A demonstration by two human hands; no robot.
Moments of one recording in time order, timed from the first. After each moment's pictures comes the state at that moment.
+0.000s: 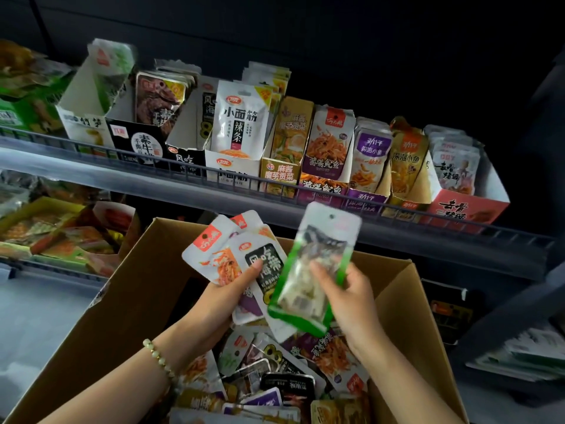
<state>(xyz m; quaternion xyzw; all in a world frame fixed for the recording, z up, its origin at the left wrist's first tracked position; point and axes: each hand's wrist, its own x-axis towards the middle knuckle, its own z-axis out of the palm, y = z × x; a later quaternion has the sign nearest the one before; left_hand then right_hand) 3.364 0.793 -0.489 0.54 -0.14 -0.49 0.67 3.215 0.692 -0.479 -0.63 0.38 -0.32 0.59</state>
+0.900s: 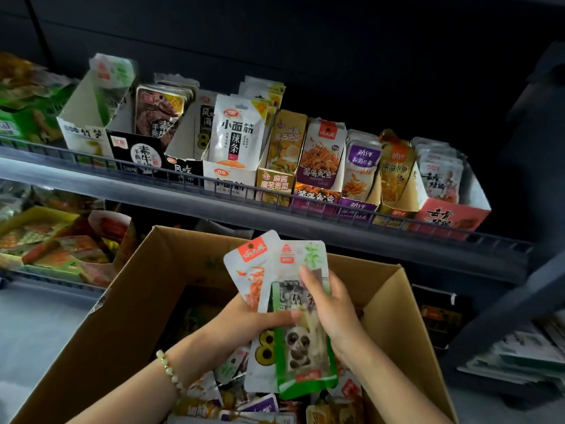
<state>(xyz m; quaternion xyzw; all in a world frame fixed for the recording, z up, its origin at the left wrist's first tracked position) 3.343 0.799 -0.476 0.57 -0.30 -0.55 0.53 3.225 0.699 -0.479 -0.60 0.38 -0.27 0.65</state>
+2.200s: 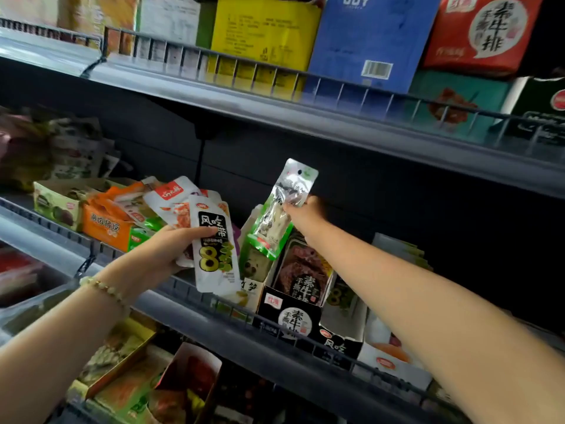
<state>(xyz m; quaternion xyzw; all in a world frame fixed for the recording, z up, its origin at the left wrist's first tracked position) 3.763 0.859 -0.332 0.61 -0.20 -0.25 0.73 3.701 0.641 -0.280 -0.78 0.28 -0.35 0.44</state>
